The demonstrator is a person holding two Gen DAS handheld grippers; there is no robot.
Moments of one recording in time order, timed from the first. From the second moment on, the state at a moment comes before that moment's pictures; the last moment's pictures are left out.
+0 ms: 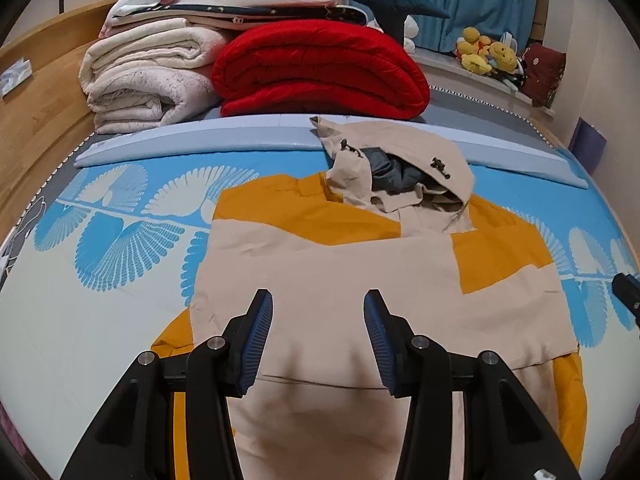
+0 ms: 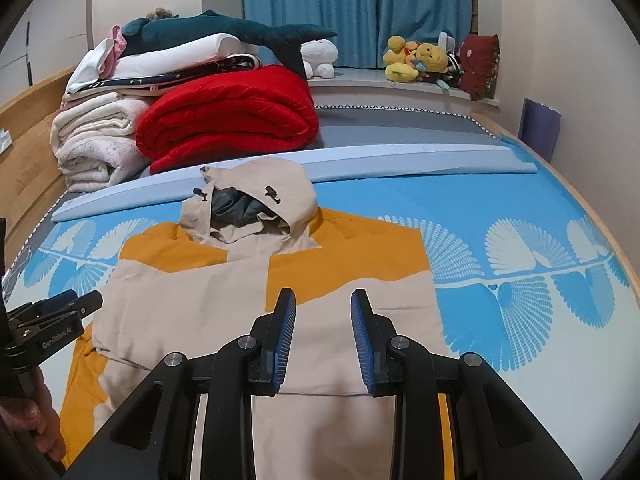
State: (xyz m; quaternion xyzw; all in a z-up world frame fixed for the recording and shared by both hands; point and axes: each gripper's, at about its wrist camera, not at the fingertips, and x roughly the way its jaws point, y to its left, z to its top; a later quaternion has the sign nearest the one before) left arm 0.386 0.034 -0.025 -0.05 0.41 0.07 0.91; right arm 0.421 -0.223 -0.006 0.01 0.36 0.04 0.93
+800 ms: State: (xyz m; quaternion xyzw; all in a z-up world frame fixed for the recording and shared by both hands) left arm 0.394 0.034 -0.032 -0.03 0.41 0.09 0.91; right arm 0.426 -0.228 -0.005 0.01 0.36 0.03 0.93
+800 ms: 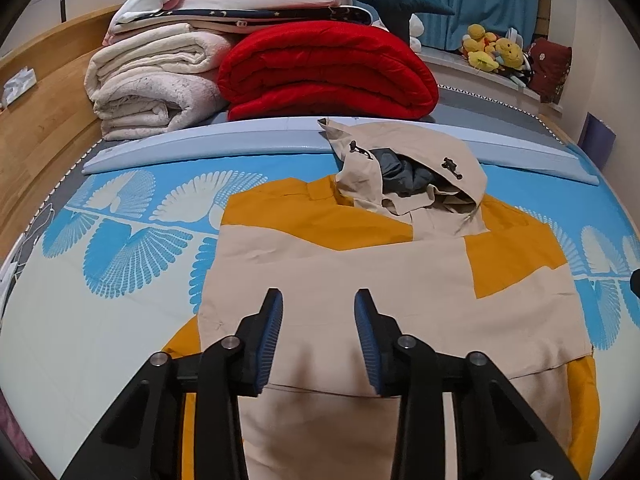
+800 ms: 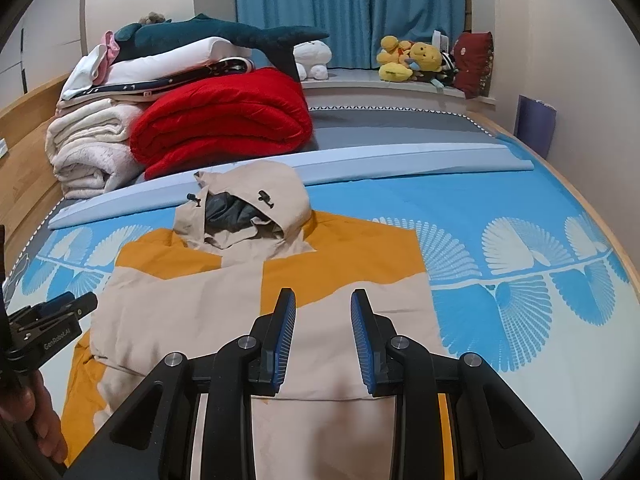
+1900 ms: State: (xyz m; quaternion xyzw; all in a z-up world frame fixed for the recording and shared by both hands) left arm 0.718 0.107 -0.076 -0.14 0.48 0.05 0.86; right arm 0.464 -0.292 -0.032 0.06 0.42 0.00 0.91
